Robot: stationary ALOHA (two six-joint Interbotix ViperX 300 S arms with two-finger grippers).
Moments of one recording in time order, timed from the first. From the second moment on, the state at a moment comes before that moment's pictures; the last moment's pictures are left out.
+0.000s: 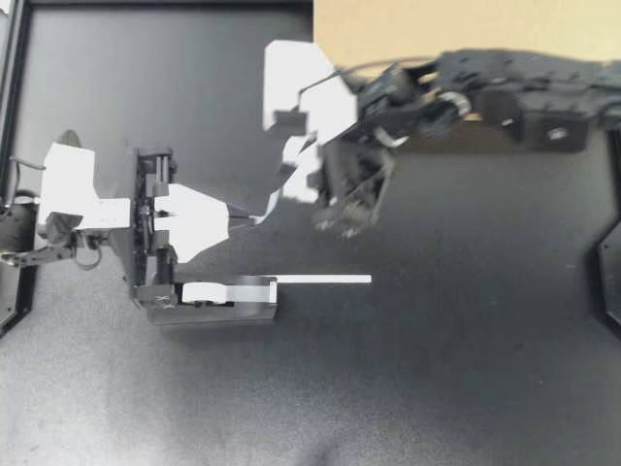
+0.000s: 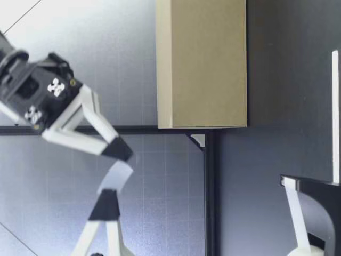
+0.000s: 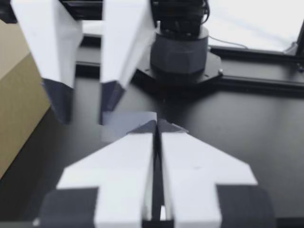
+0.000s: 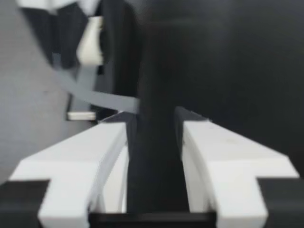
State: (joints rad) left arm 0.00 -0.24 1.05 -0.11 -0.78 0.02; right arm -0.26 0.02 0.25 0.31 0.65 -0.37
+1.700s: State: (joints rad) left arm 0.36 0.23 0.71 -0.35 -0.85 -0.76; right arm -0.42 -0.05 0.71 0.28 -0.29 -0.39
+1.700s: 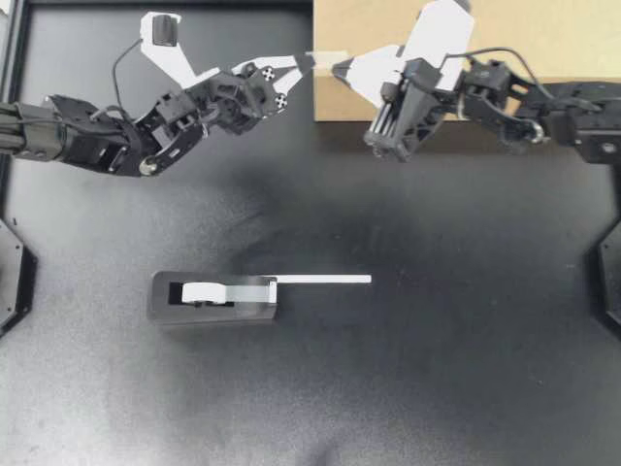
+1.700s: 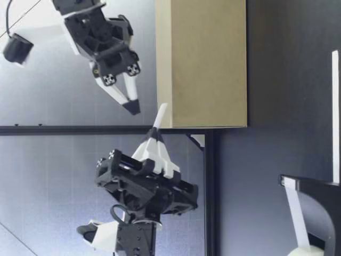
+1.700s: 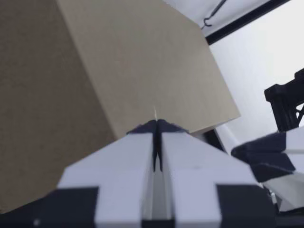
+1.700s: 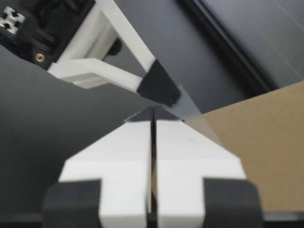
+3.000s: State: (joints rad) left arm 0.36 0.27 0.71 -0.39 -0.84 -0.77; right arm -0.50 0.15 0.58 0.26 -0.21 -0.39
